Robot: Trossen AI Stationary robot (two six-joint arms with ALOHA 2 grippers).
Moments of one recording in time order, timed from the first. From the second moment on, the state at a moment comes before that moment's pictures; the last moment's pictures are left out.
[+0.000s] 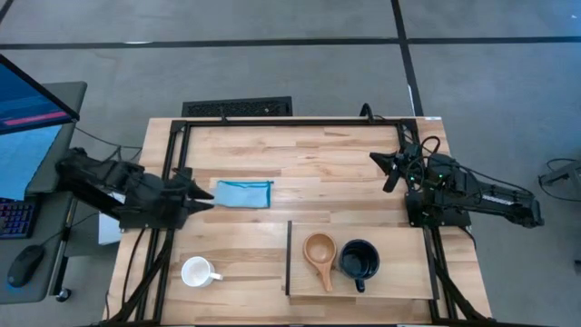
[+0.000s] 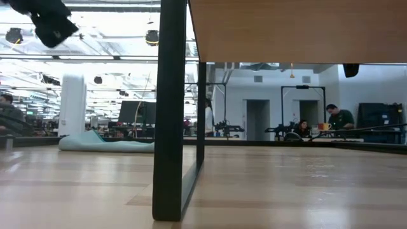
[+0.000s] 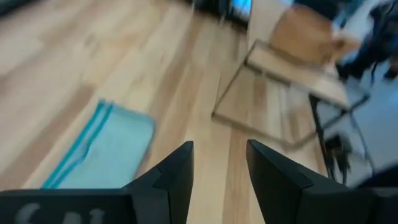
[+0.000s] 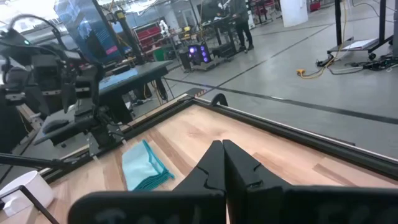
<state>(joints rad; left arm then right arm) -0.38 0.46 0.66 -0.73 -0.29 -0.59 -0.25 0.21 0.26 -0.13 0.21 0.31</state>
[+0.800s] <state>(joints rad) -0.67 1.00 0.94 -1.04 0.25 -1.67 -0.25 0.21 0.26 -0.13 0.21 0.29</state>
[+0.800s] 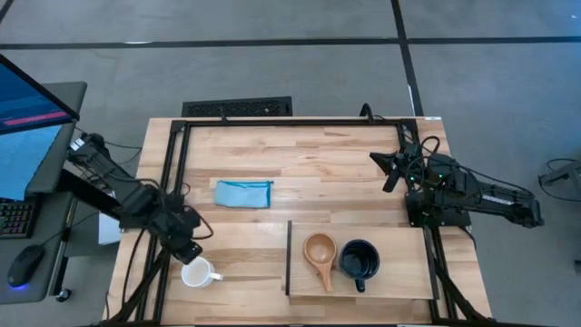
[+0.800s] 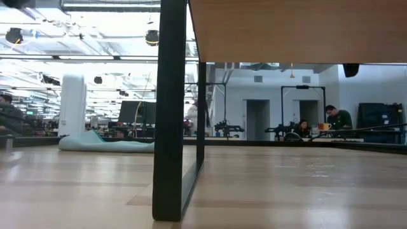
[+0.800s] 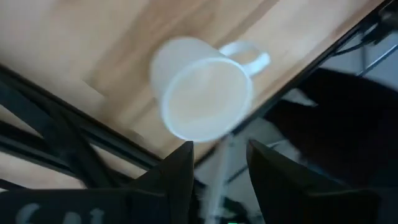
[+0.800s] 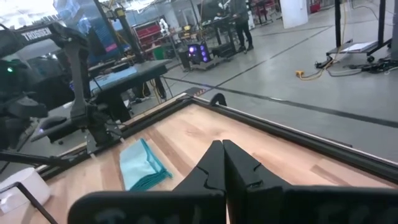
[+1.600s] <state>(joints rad) -0.87 1.19 0.94 -1.02 0.20 -2.12 -0.25 0.21 0.26 -0.13 0.21 0.26</state>
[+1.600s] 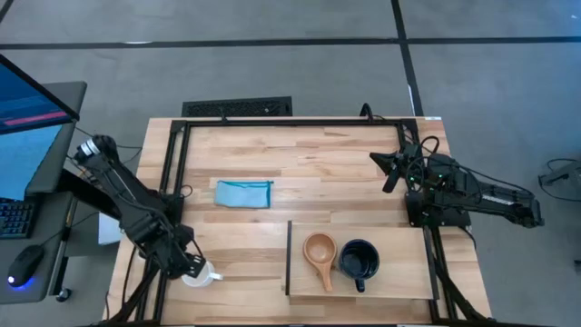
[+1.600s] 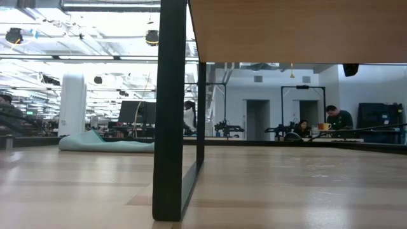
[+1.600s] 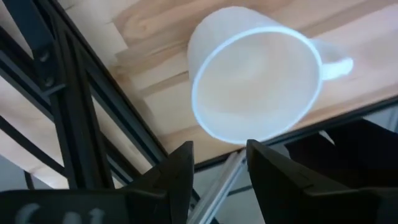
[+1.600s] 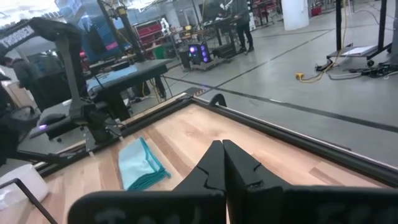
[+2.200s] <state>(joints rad) -0.87 1.42 0.91 -1.06 0.21 -2.09 -0.25 0.21 0.26 -0.12 0.21 0.31</state>
